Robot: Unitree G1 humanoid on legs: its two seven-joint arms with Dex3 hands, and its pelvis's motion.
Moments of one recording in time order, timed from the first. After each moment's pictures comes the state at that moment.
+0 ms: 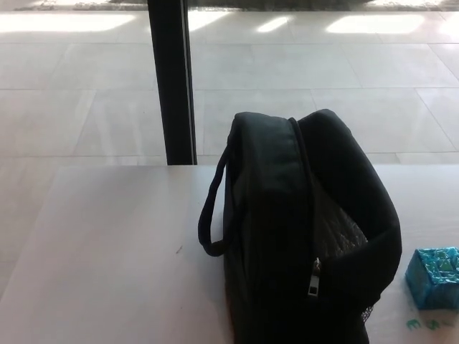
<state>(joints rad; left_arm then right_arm) 0.23 0.62 0.37 0.50 -0.17 0.33 -0.36 0.21 -0.48 -0.49 0.65 0.13 0.00 0.13</state>
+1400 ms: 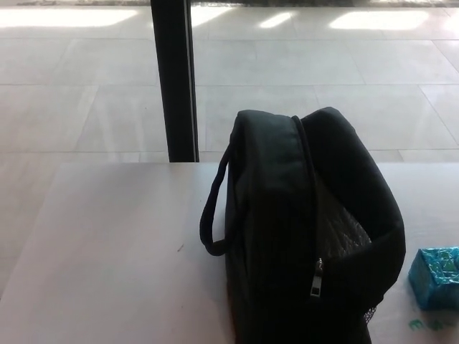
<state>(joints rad) 0.25 0.64 0.38 0.46 -0.24 0.45 -0.47 -0.19 -0.76 -0.08 0.00 0.13 0.28 0.24</state>
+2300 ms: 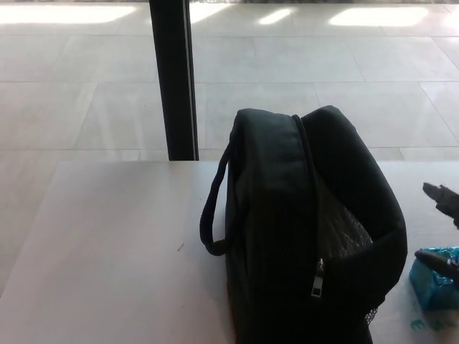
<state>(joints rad) 0.25 0.68 0.33 0.48 -0.23 0.43 -0.47 -0.41 -0.83 0.35 0.15 -0.24 0.32 0.33</state>
